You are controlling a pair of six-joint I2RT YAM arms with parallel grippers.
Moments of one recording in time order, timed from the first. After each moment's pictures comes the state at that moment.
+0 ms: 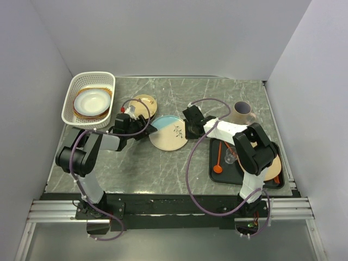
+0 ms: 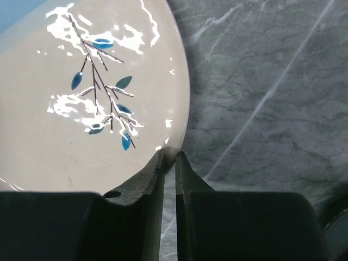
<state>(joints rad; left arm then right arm) -0.29 1.77 0.69 0.53 0.36 -0.78 0.58 1.84 1.14 -0.33 0.14 0.47</state>
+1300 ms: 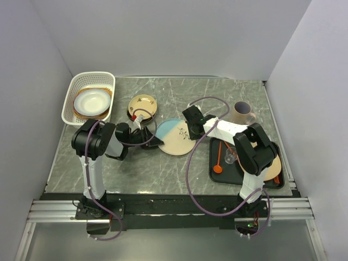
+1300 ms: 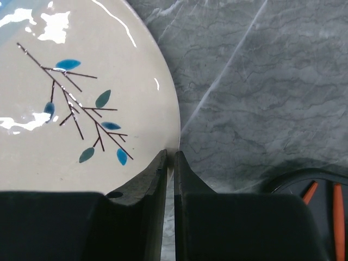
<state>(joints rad) -0.27 2.06 0.61 1.13 0.91 -0.89 0.59 1.84 1.17 -0.43 0.27 0.33</state>
